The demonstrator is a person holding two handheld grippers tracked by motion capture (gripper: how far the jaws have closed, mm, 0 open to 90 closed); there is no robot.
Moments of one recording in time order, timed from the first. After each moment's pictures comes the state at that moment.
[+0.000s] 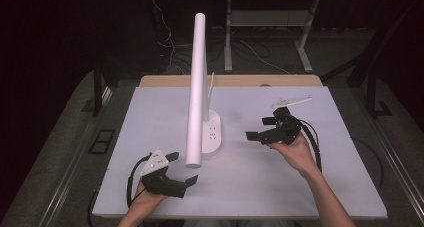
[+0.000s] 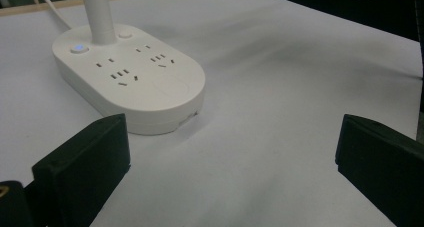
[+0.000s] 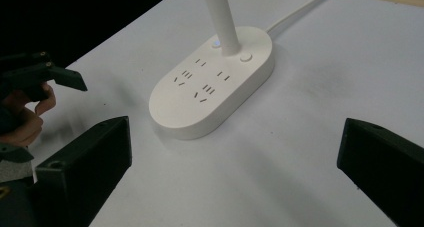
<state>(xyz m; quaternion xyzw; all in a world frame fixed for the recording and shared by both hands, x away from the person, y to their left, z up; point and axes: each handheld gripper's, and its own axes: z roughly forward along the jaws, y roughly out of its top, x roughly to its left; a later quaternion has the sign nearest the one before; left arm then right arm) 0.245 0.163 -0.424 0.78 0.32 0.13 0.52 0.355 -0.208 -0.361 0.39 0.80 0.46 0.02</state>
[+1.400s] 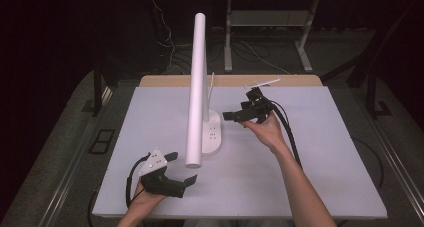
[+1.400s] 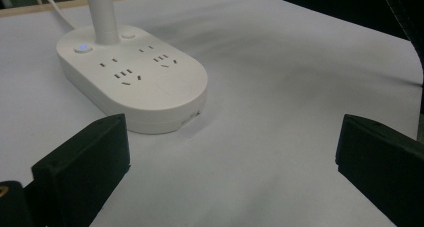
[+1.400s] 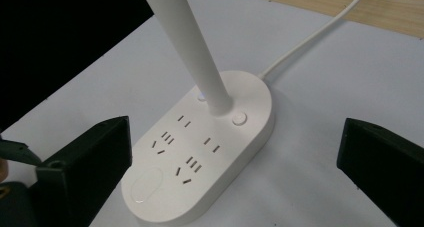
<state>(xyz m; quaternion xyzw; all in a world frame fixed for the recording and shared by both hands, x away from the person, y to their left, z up) 0.245 0.165 -0.424 0.78 0.32 0.13 0.53 0.421 -0.147 -0.361 0.41 0.79 0.45 0.02</state>
